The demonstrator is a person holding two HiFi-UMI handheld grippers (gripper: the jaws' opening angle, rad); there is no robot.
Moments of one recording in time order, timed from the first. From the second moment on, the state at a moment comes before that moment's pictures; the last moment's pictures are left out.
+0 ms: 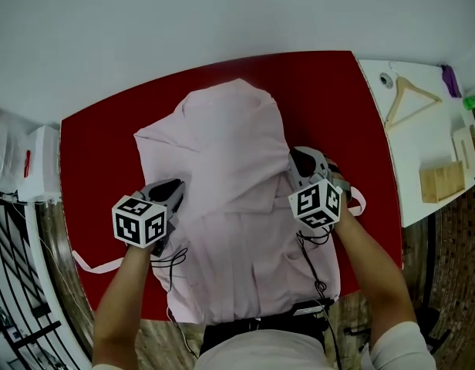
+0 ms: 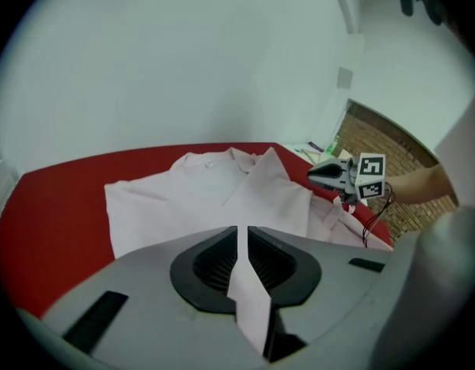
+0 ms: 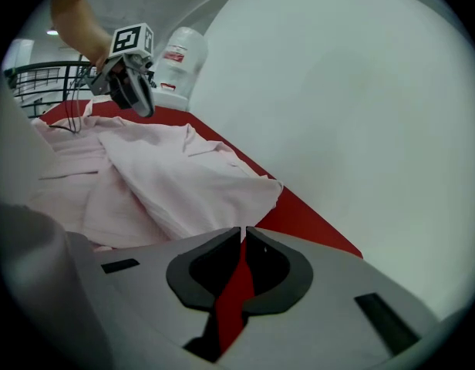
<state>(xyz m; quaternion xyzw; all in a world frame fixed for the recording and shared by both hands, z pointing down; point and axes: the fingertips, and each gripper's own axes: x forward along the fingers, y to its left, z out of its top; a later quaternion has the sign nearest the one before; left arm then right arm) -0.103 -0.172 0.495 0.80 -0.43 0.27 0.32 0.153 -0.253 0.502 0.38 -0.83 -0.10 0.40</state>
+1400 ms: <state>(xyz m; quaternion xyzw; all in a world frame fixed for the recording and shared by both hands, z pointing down) 0.097 -0.403 0.544 0.88 -0.19 0.44 0.02 0.204 -0.213 0.549 0.45 -0.79 0.11 0.39</state>
